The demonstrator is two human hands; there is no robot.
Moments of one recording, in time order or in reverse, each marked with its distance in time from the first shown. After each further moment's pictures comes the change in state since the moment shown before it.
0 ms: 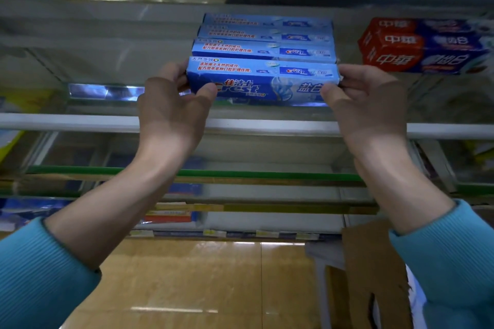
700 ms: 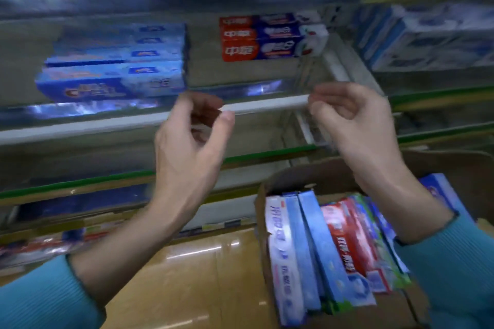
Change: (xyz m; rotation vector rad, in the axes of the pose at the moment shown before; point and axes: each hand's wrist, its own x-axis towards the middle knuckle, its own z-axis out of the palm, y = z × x) left_hand -0.135 0.077 0.137 -0.086 -0.164 0.266; right_hand -0.019 0.049 -0.205 0.043 0.027 -0.052
